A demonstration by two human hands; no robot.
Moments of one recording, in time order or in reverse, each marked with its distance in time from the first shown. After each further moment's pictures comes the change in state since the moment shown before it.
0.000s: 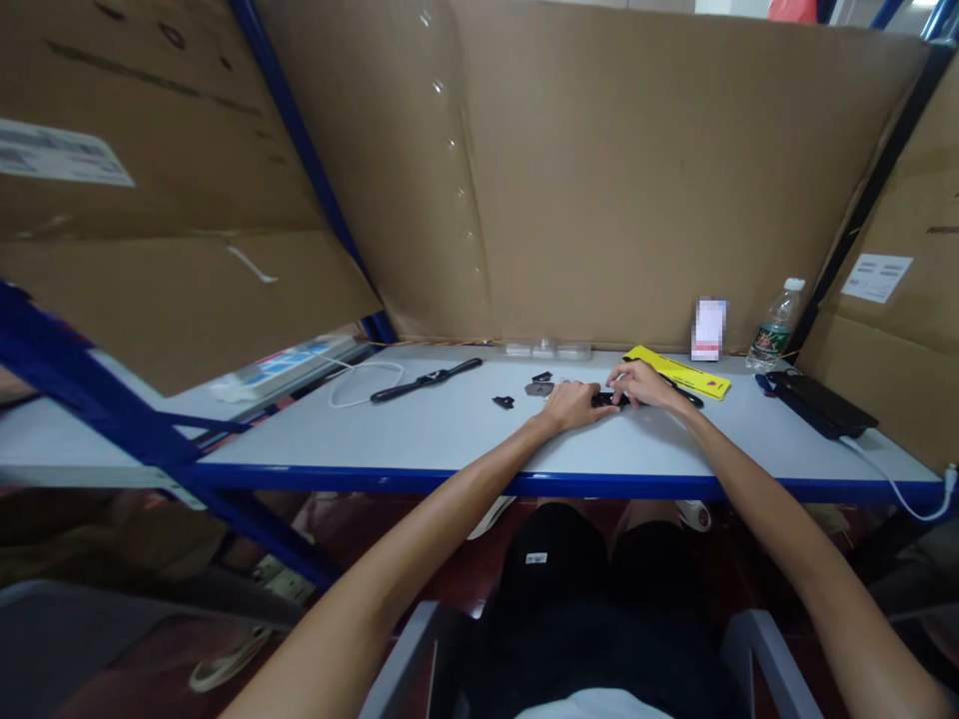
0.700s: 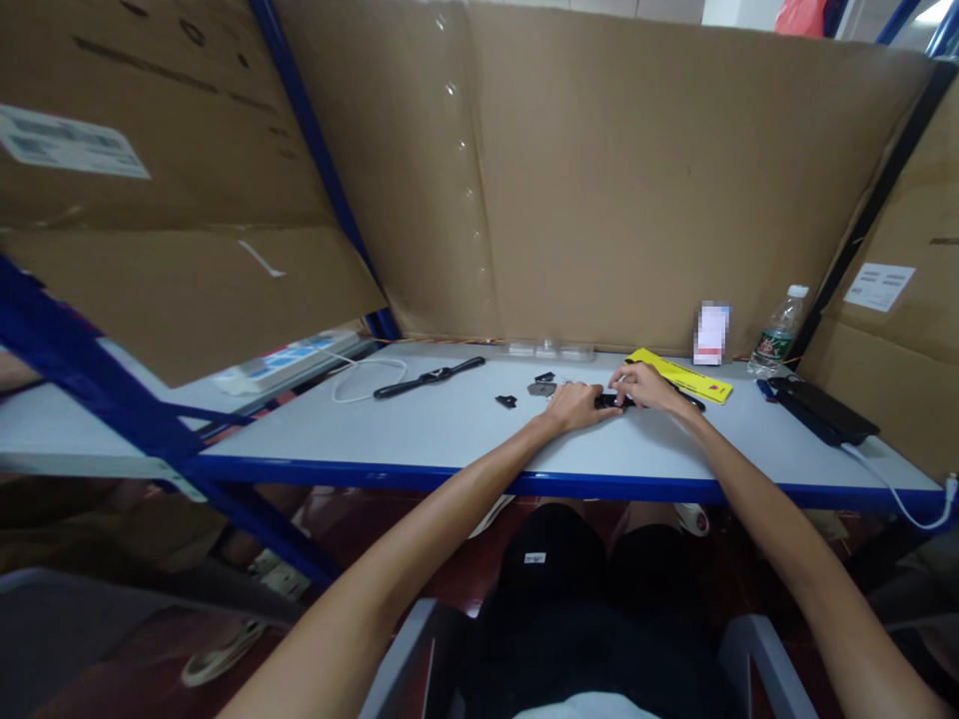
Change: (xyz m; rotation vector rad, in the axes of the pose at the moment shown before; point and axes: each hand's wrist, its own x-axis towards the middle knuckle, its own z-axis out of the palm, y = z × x) left_hand -0.001 0.003 -0.003 -0.008 -0.009 -0.012; right_hand -0.005 -0.011 0.000 -0.136 0.030 -0.015
